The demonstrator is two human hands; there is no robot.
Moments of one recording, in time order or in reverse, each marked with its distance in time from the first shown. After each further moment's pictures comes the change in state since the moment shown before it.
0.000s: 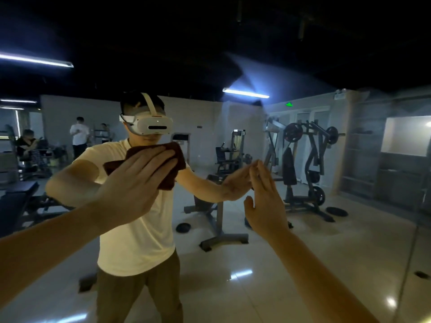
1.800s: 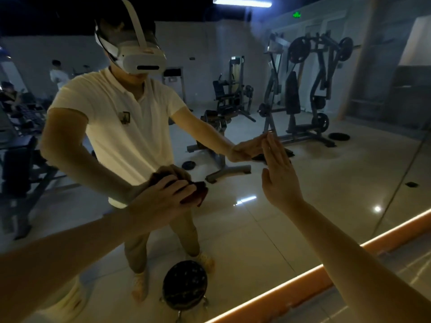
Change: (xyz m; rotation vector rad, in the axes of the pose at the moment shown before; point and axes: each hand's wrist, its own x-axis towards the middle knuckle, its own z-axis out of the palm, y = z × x) left_hand -0.114 0.159 0.094 -0.175 -0.315 0.306; right_hand -0.126 0.088 0.042 0.037 -0.088 0.022
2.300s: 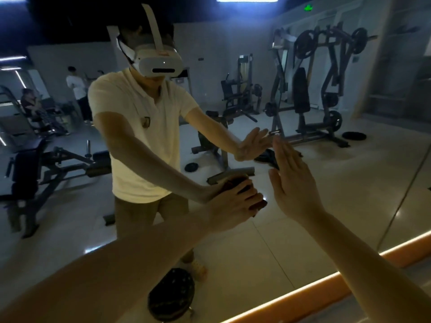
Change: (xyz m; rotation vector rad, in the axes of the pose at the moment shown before) left_hand 0.249 0.162 0.035 0.263 -0.127 0.351; right_hand -0.001 0.146 -0.055 -0.056 -0.019 -0.051
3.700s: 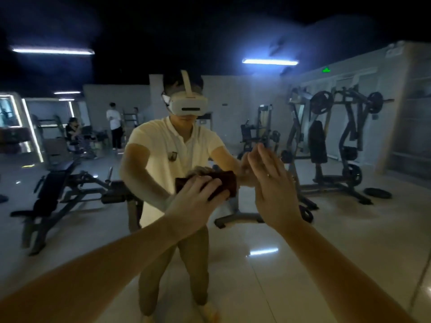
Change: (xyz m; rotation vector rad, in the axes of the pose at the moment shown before) left_hand -0.027 -0.118 -0.043 -0.135 0.405 -0.629; right_hand 0.117 -0.006 -0.048 -0.006 0.140 -0.192
